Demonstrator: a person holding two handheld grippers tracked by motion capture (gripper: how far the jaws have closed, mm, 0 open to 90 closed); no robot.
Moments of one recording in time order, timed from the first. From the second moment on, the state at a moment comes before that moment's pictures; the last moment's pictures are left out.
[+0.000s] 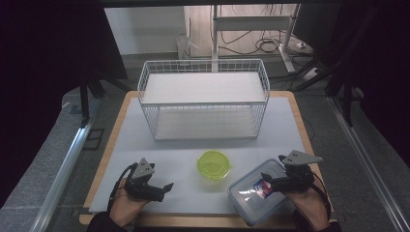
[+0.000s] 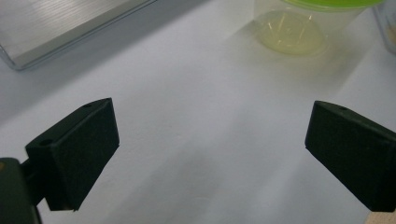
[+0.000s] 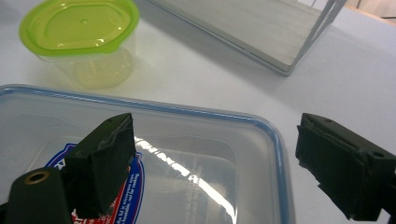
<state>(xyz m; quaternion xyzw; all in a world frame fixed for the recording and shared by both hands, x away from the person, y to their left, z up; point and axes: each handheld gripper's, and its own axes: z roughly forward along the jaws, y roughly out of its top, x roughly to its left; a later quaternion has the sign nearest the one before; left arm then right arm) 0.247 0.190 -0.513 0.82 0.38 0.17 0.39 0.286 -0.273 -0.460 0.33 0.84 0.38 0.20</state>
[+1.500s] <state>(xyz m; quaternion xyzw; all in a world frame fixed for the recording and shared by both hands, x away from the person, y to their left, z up) 0.293 0.082 -0.480 0.84 0.28 0.09 0.46 0.288 -0.273 -0.461 0.36 0.82 0.40 0.21</state>
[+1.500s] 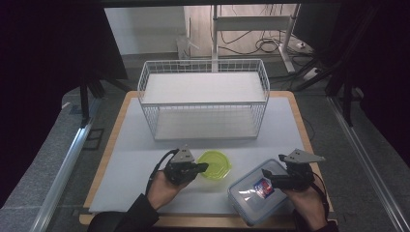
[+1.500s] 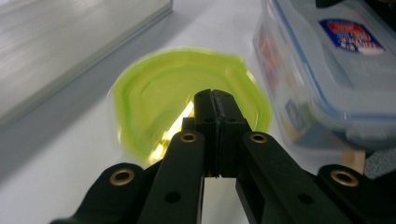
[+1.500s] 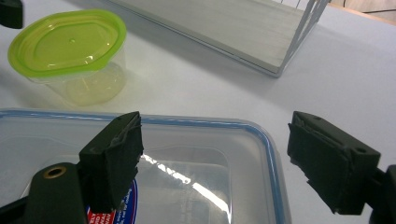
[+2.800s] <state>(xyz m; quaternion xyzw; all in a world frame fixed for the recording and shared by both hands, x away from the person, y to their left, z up) 0.331 0.014 -0.479 0.88 0.25 0.10 0.38 0.289 -0.275 -0.462 0.37 0.82 0.39 0.21</state>
